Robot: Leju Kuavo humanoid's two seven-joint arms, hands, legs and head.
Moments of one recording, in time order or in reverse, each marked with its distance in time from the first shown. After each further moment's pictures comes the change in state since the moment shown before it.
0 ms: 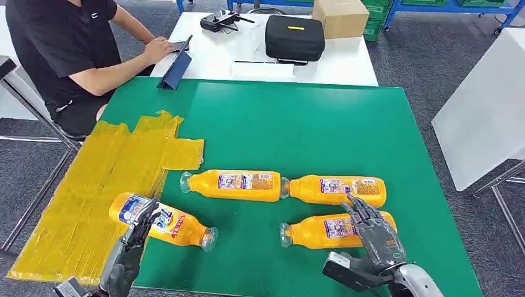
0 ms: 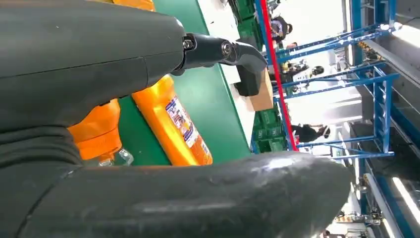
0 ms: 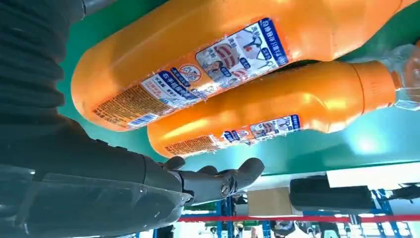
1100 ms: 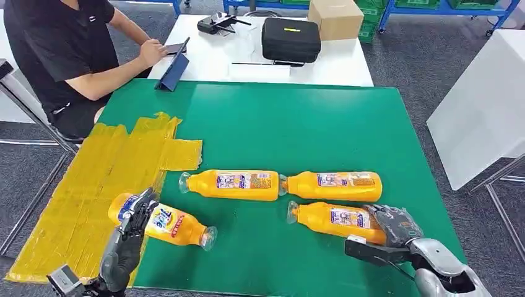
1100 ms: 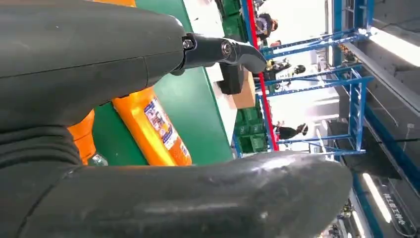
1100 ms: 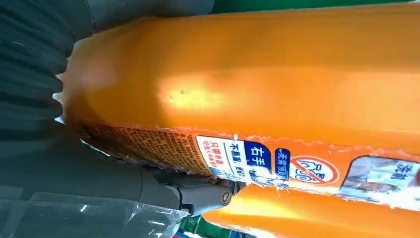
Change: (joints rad) left arm -0.074 -0.001 0.003 0.041 0.066 -0.061 0.000; right arm -0.227 -0.145 0.048 0.350 0.040 0.234 0.016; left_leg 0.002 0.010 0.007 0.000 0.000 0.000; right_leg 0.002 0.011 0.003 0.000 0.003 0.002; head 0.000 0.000
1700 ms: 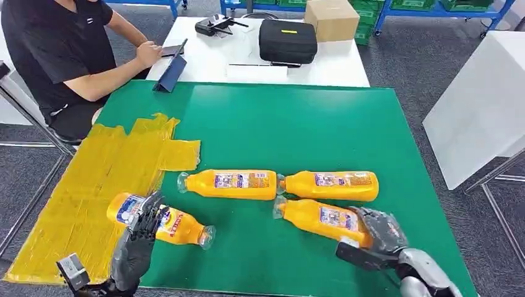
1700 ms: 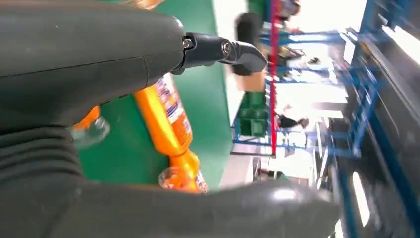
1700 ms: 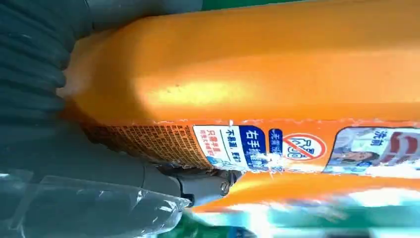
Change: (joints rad) left arm 0.038 -0.106 0.023 0.032 0.180 -0.080 0.161; right arm 0.082 0.186 0.006 -0.066 -0.217 -0.221 -0.150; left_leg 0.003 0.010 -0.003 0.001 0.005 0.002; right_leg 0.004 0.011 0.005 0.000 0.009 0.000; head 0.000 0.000
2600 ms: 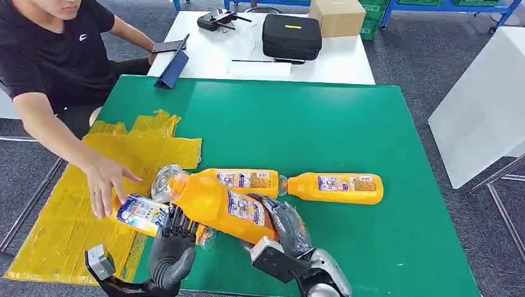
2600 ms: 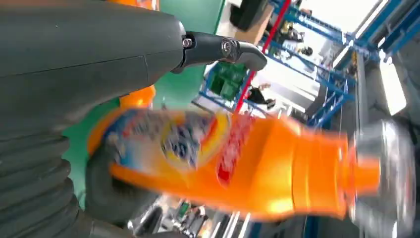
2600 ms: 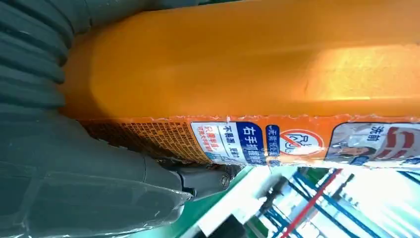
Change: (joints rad) left arm 0.007 -0.205 -0.139 0.001 0.192 -0.023 0.115; right arm -0.002 0.427 0.132 -0.175 -0.122 0.059 -0.022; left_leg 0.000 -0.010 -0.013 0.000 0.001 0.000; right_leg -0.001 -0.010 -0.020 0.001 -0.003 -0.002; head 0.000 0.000
